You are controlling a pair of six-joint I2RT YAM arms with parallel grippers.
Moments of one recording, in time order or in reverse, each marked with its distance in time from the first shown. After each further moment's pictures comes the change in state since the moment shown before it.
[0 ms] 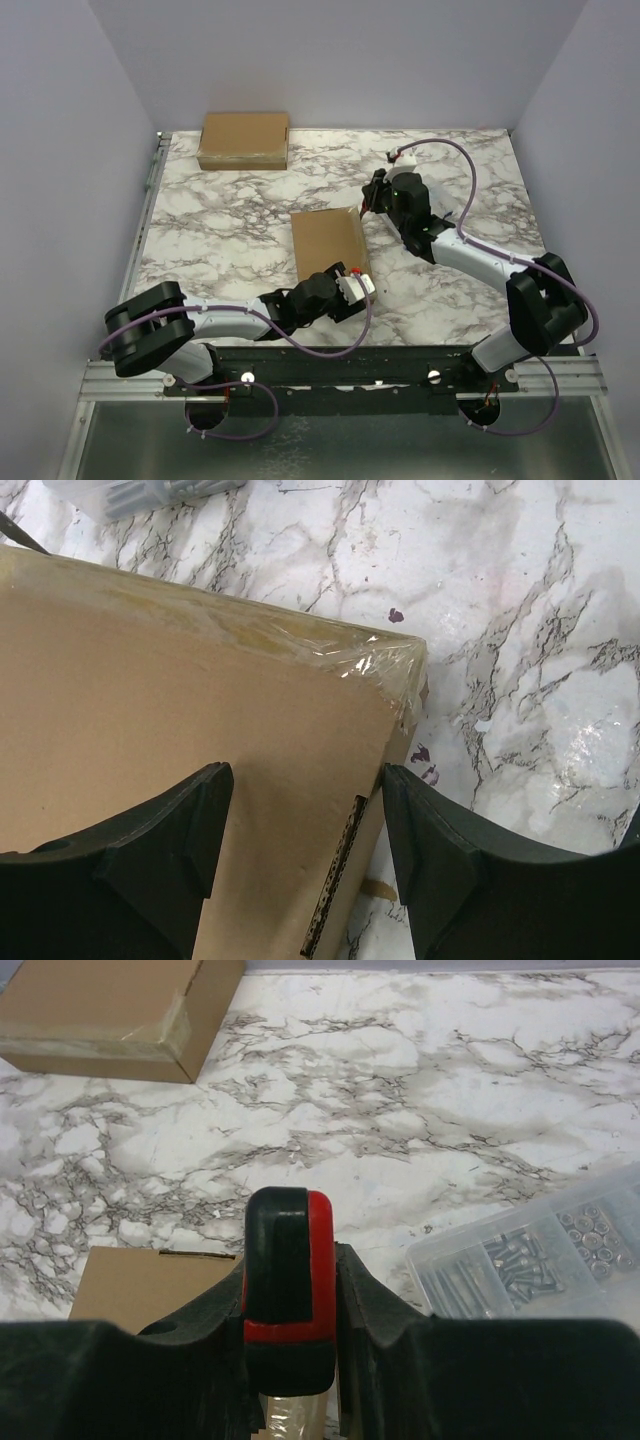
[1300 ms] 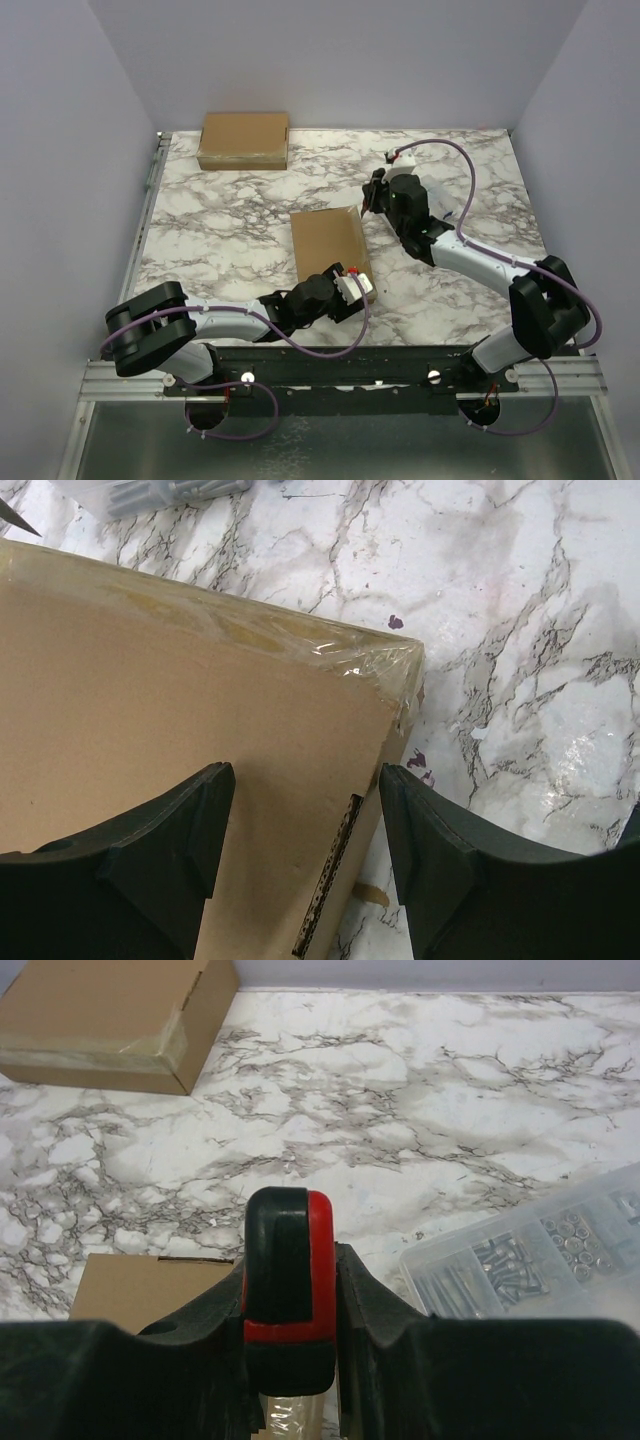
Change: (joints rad) left arm -0.001 0.006 -0.028 0.064 -0.007 -0.039; right arm 0.033 -0.018 0.000 0.002 0.066 -0.026
